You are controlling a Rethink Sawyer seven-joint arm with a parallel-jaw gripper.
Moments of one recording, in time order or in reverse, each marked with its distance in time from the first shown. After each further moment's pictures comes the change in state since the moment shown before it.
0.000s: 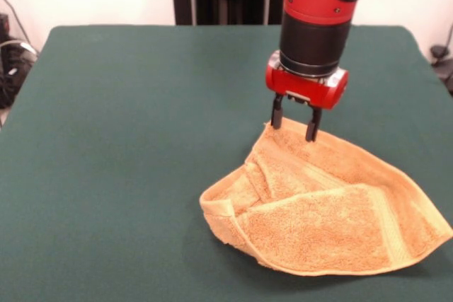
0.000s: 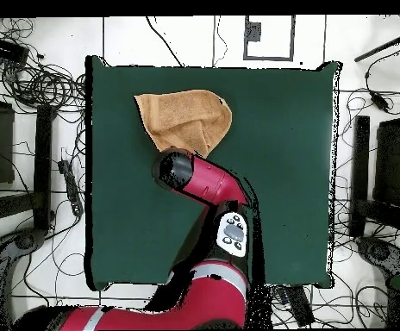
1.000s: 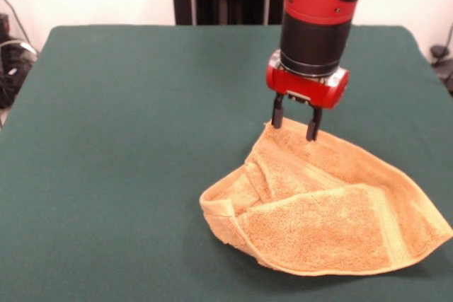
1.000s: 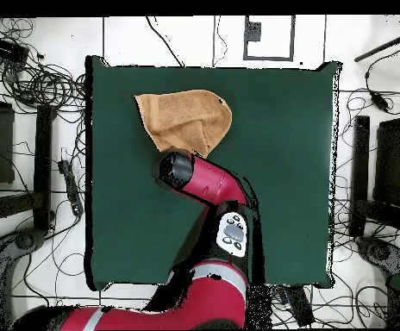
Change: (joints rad) arm 0.001 0.000 0.000 0.000 0.001 0.004 0.000
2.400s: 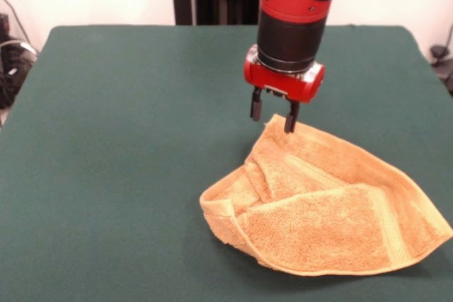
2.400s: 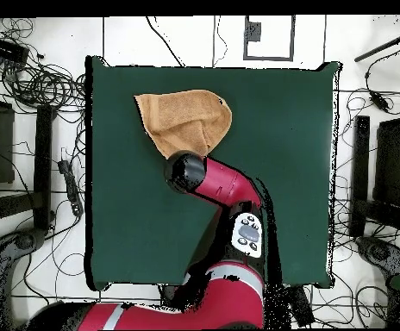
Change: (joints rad) arm -0.049 -0.009 0.000 -0.001 -0.081 0.051 -0.006
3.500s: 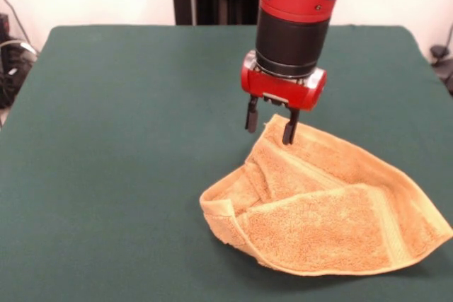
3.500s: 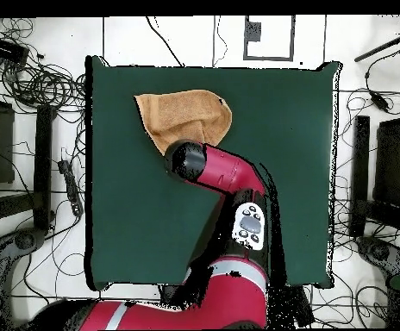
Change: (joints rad) arm -0.007 0.003 0.000 -0.089 -0.071 0.017 0.000
